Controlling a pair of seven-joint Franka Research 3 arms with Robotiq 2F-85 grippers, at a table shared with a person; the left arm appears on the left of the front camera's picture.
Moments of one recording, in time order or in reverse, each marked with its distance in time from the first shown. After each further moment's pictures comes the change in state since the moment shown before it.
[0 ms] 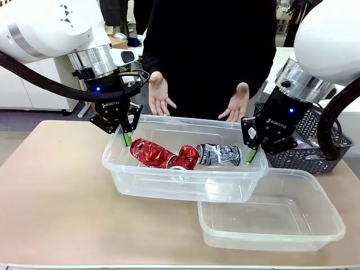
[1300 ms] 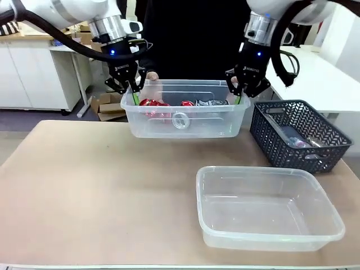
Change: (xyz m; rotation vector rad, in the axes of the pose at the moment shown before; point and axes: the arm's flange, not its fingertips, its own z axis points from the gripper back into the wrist) left arm 0.171 0.014 0.044 -0.038 0.018 0.053; right arm 0.183 0.084 0.040 -0.131 0.005 0.079
